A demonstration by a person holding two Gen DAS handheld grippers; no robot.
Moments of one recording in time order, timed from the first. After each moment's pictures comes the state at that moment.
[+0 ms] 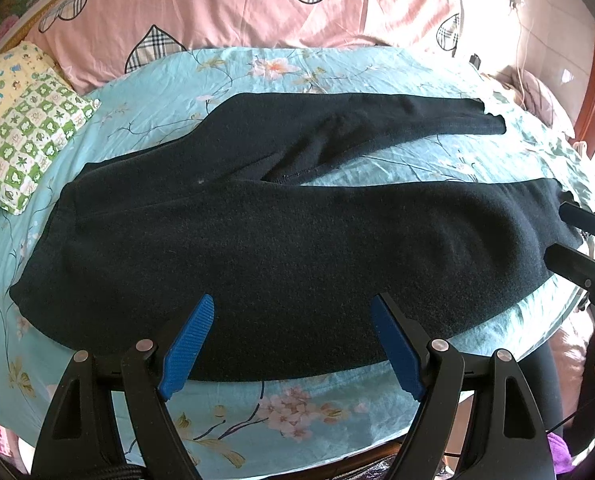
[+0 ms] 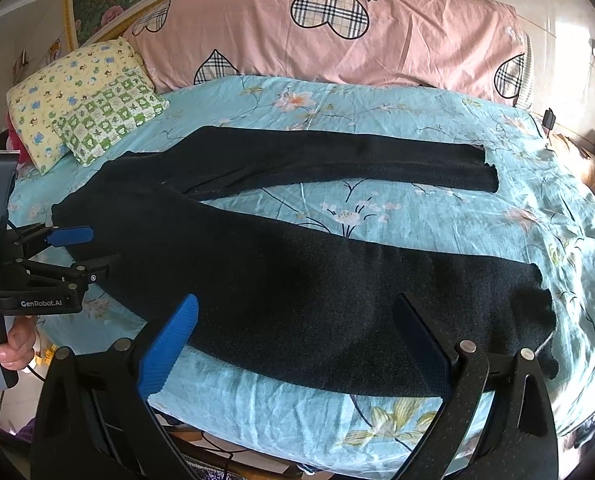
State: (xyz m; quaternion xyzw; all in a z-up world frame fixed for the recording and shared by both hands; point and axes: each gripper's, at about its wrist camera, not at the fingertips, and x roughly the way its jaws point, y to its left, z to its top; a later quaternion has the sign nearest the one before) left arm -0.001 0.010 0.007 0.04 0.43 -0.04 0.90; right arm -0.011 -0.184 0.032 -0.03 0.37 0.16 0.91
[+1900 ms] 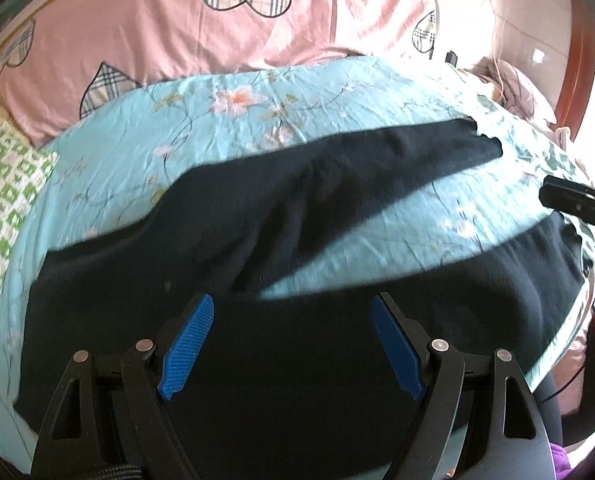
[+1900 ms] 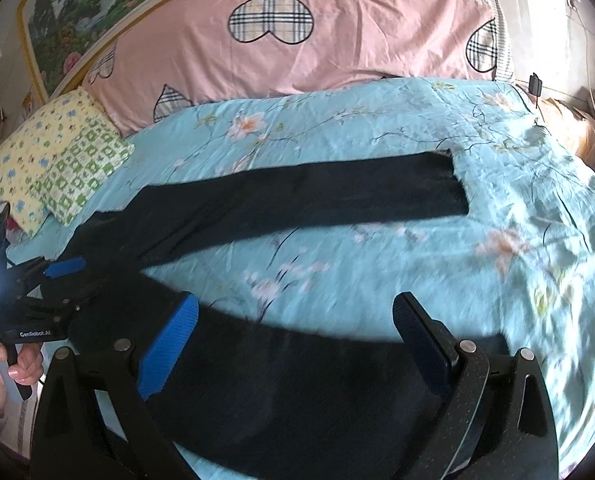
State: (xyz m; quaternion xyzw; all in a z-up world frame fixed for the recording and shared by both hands) left arm 0.094 -0.010 0.034 0.08 0.42 -0.09 0.90; right arm 0.084 -0.259 0.053 0.06 0.38 0.14 0.91
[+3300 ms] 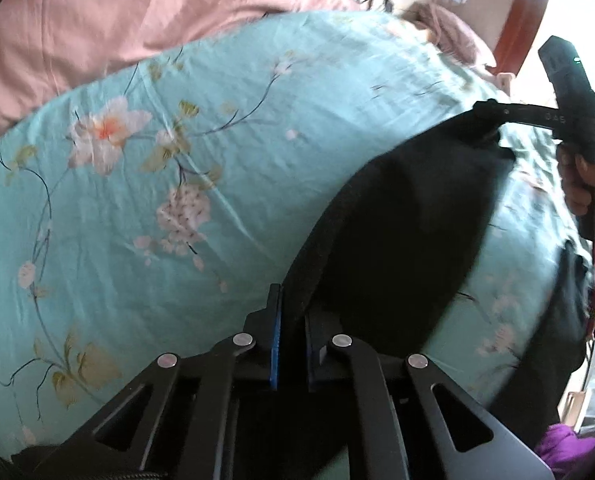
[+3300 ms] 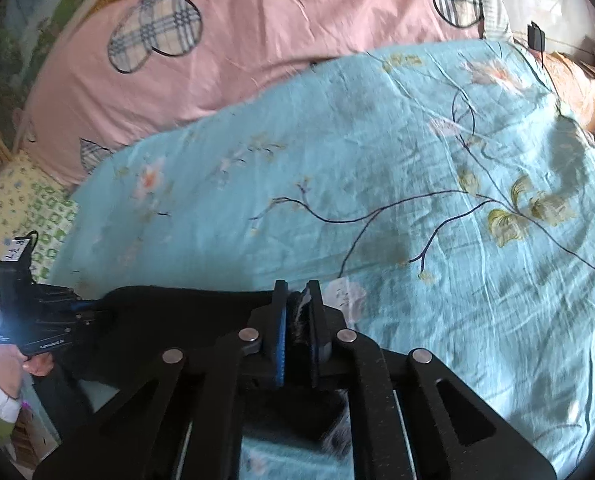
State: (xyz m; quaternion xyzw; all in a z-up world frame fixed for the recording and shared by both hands) left arm 0.284 -0.058 0.011 0.12 0.49 -0.26 0.82; right arm 0.266 -0.360 0.038 0.13 0.43 0.15 0.88
